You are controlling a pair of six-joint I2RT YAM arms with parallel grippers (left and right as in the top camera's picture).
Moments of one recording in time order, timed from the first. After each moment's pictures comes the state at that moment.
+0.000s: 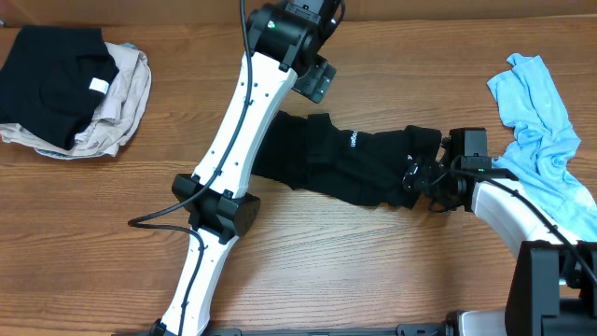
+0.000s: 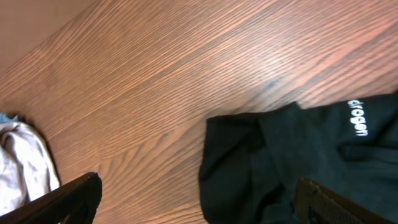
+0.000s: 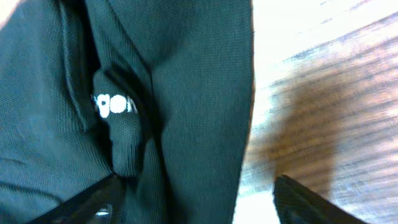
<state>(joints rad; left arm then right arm) -0.49 2.46 2.88 -1.60 -0.24 0.03 -0.02 1.58 0.77 -0.37 -0.19 0.48</state>
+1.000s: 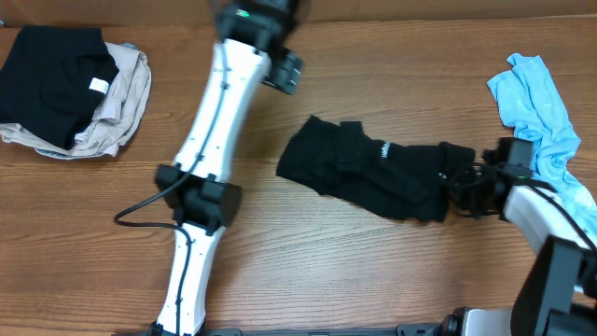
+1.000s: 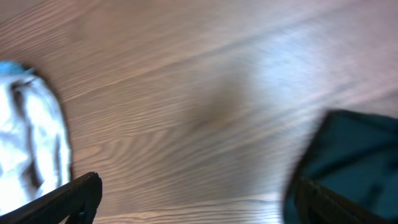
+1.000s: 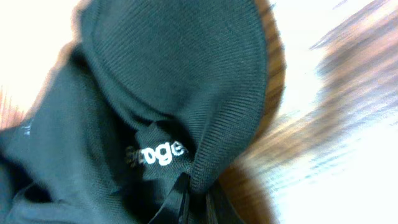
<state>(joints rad) -0.34 2.46 2.83 -1.58 -0.24 -0.04 -0.30 1.57 0.78 -0.46 -0.36 0.49</state>
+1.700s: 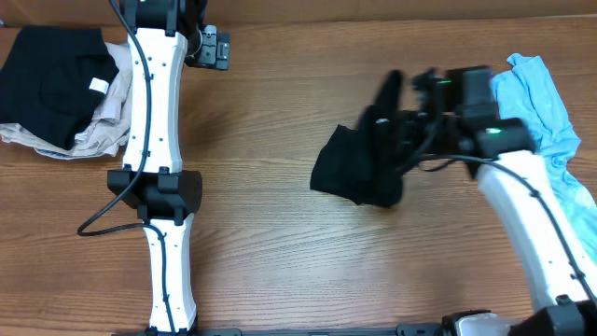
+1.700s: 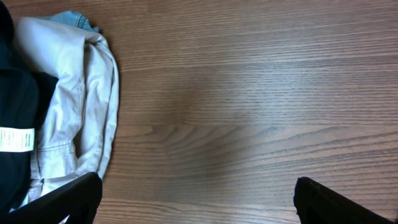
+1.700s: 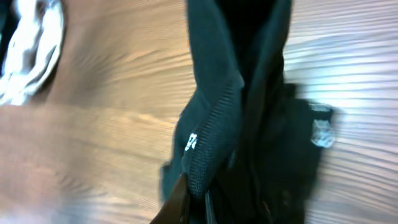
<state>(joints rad) -0.10 2.46 2.90 -1.62 -0.16 -0.05 0.17 1.49 1.27 -0.77 -0.39 0.26</state>
